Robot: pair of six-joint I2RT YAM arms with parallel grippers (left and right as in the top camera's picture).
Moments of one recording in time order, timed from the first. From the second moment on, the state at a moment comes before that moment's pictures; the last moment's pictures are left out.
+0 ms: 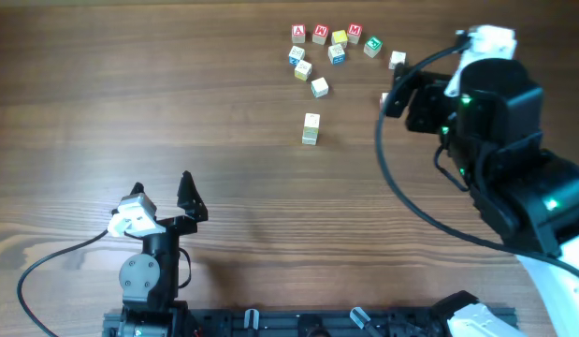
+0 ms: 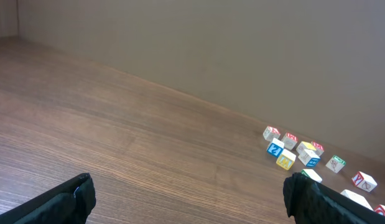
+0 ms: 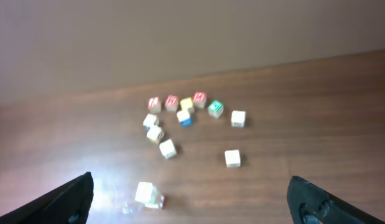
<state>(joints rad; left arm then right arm) -0.08 0.01 0.01 -0.06 -0.17 -0.35 0.46 1.19 1.50 -0.87 0.31 0.37</state>
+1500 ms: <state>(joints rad) -0.08 0.01 0.01 -0.06 -0.17 -0.35 0.86 1.56 1.51 -0.57 0.64 0.35</state>
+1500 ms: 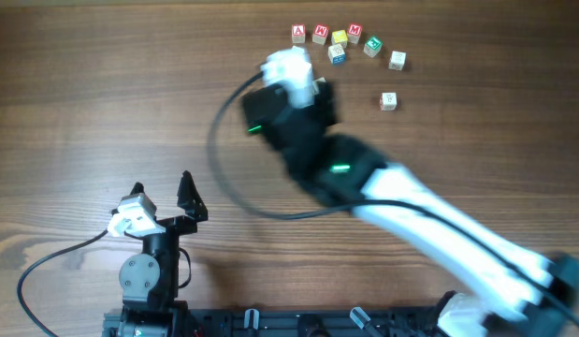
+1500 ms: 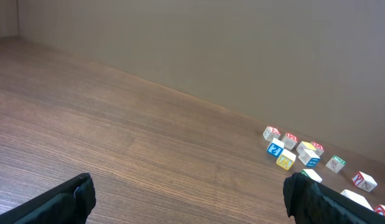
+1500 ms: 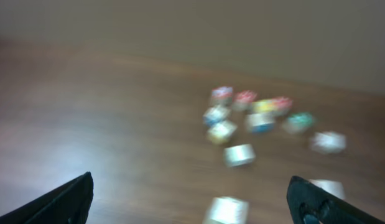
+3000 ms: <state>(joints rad) -0.08 0.01 0.01 -0.06 -0.17 -0.35 -0.09 0.02 0.01 0.01 0.06 0.21</state>
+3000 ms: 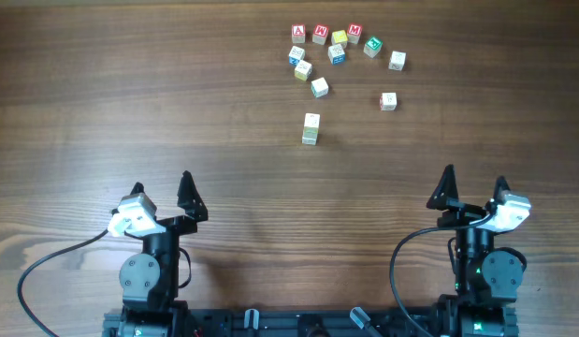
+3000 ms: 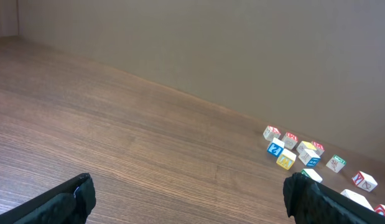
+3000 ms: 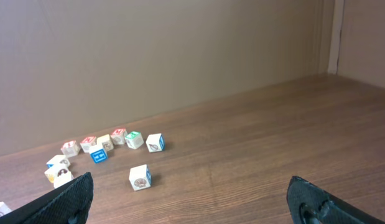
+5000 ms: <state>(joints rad) -0.08 0.01 0.01 -0.07 0.00 -0.16 -0.09 0.03 0.01 0.01 0.06 0.21</state>
